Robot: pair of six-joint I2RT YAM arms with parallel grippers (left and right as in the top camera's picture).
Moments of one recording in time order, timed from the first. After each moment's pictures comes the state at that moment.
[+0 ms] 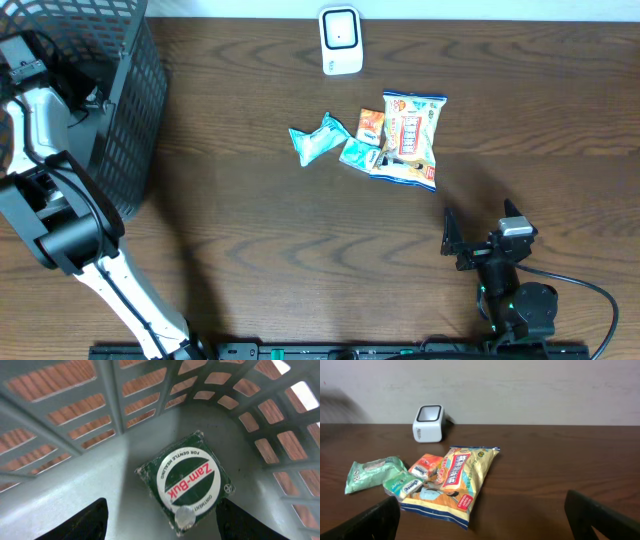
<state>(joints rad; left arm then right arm) 0.49 2.25 1.84 -0.50 -0.05 -0.48 0.07 0.01 0.01 -0.07 -0.07 0.04</state>
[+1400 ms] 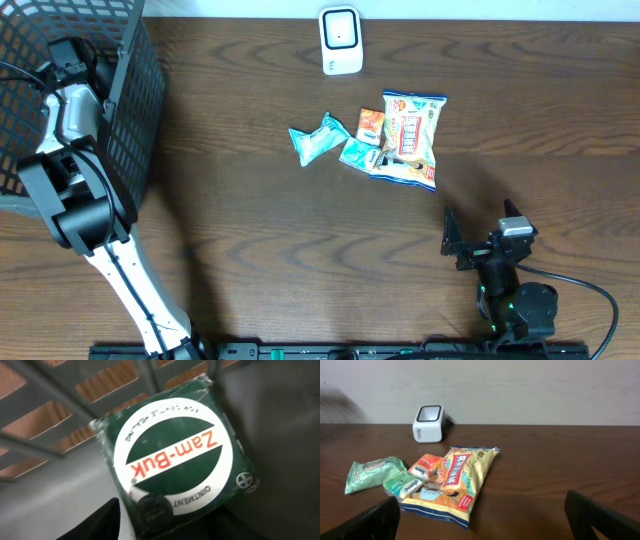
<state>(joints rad) 0.40 2.36 1.85 -0.55 -0.46 -0.47 0.07 0.01 0.01 -0.07 -0.07 0.04</state>
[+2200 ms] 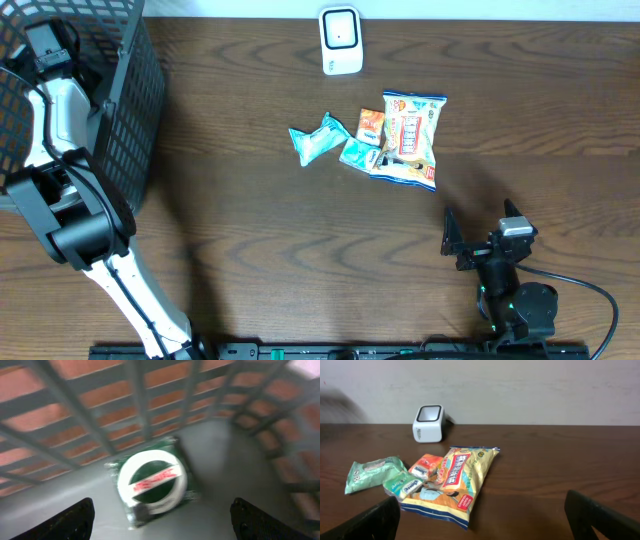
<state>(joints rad) 0.40 2.23 1.85 -0.54 -0.38 -0.57 0.07 0.01 0.01 -0.07 -0.07 0.04</state>
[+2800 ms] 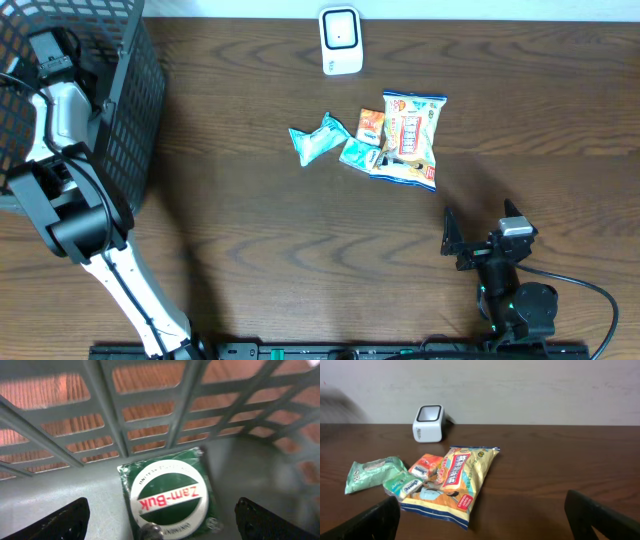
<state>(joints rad) 0.42 2.30 1.85 -0.50 -0.43 -0.74 0.07 0.01 0.01 -0.07 -0.07 0.04</state>
